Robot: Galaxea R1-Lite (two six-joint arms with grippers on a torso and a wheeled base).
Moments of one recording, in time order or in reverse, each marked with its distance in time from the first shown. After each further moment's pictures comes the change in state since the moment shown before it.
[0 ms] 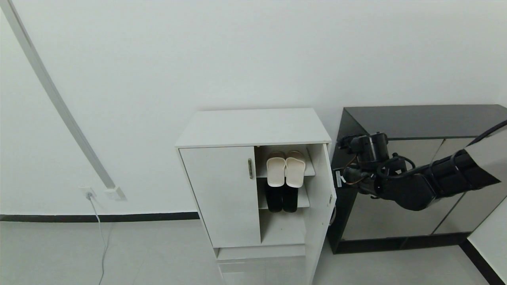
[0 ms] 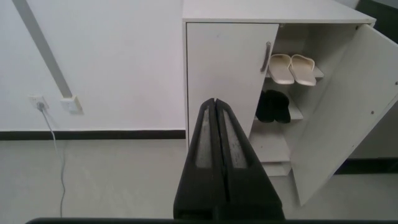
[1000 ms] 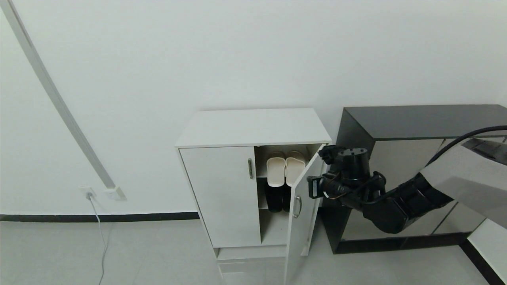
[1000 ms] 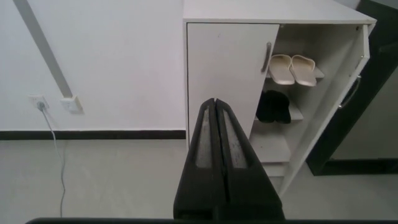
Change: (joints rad) left arm 0.000 0.000 0.000 0.000 0.003 -0.001; right arm 0.075 0.111 0.077 -0.370 0.268 0.093
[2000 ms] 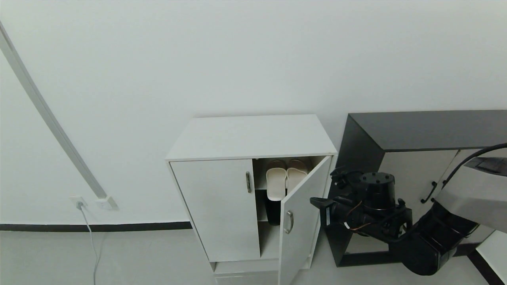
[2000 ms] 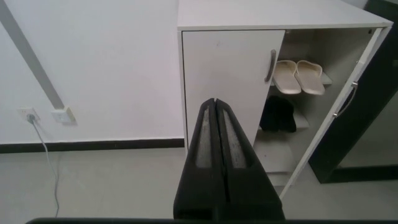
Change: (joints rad) left arm 0.000 0.000 0.000 0.001 -0.014 0.017; right arm 0.008 -0.045 0.351 -0.309 0.183 -0.034
